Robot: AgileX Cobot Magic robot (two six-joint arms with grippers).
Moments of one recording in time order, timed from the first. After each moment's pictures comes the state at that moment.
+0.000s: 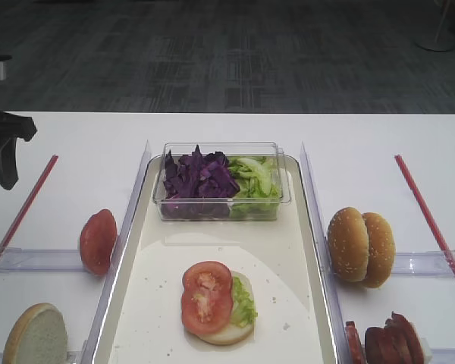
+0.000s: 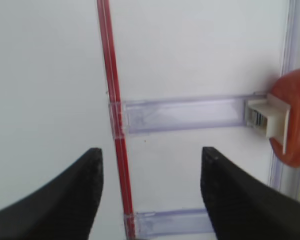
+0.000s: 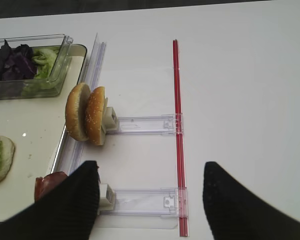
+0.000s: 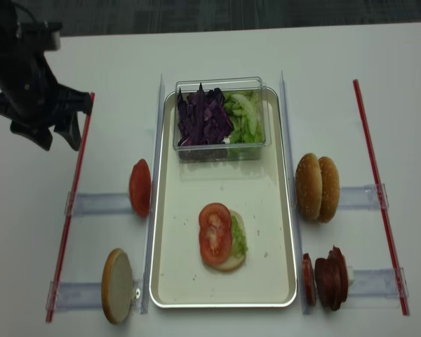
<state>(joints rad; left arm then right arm) 0.01 1.72 -1.33 -0.03 1.22 0.07 -0.03 -0.02 -0.49 0.09 1.11 0.02</state>
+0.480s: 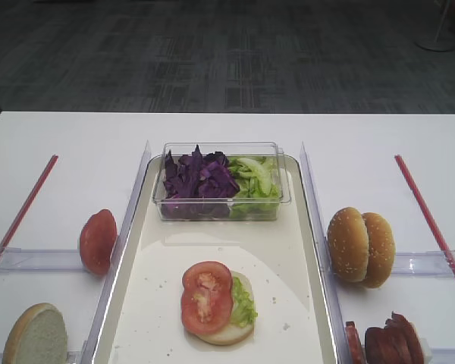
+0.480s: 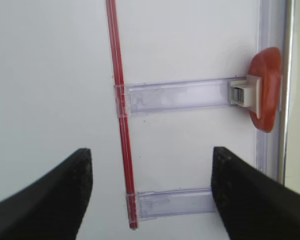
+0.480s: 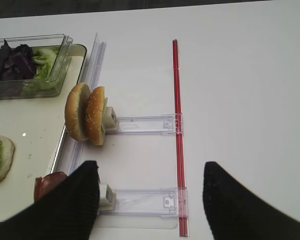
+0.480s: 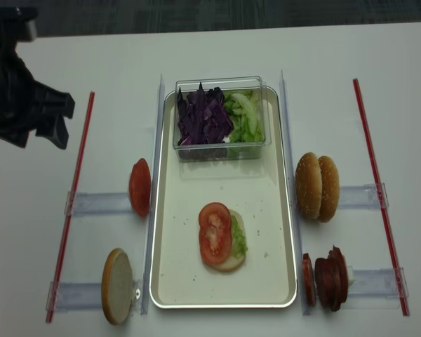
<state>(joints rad) 0.01 1.48 -1.25 -0.02 1.22 0.08 -0.03 -0.02 -0.49 0.09 1.11 0.02</state>
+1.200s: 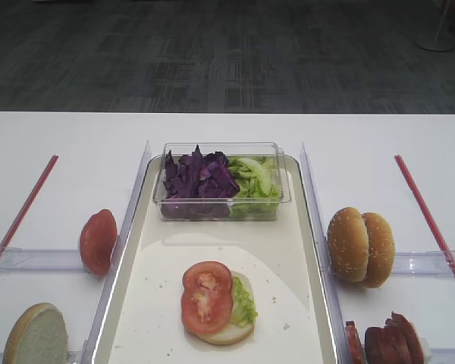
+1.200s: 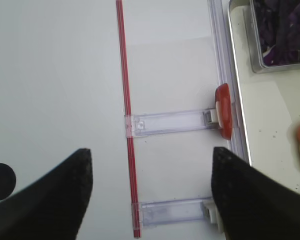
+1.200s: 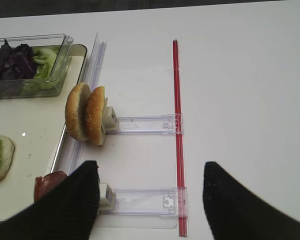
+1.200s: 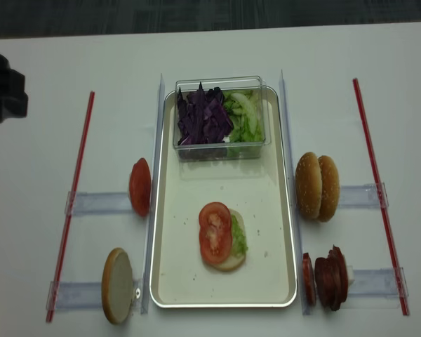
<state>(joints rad) 0.01 1.10 -1.25 -0.02 1.25 0.08 -0.03 -0.02 -0.49 0.09 1.11 0.02</state>
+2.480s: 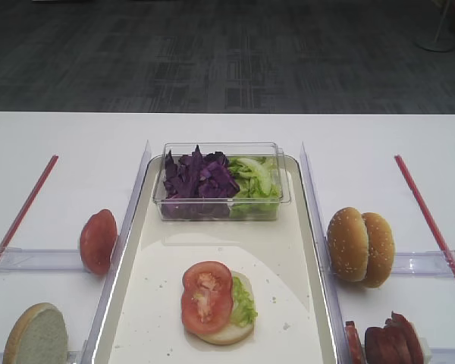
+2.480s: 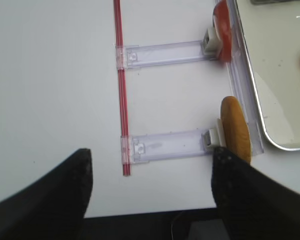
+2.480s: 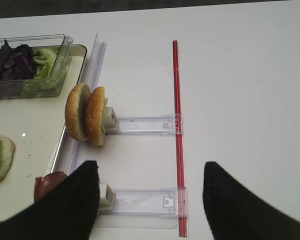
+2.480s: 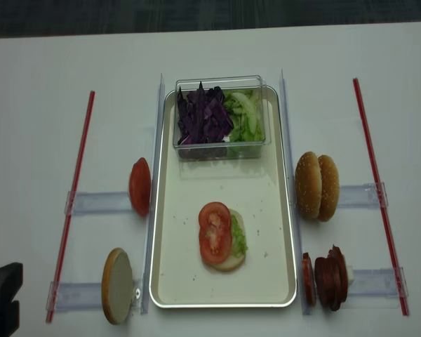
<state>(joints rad) 0.02 0.43 -0.67 -0.03 1.23 0.07 -0.03 -0.02 -0.49 0.09 1.11 0.02</state>
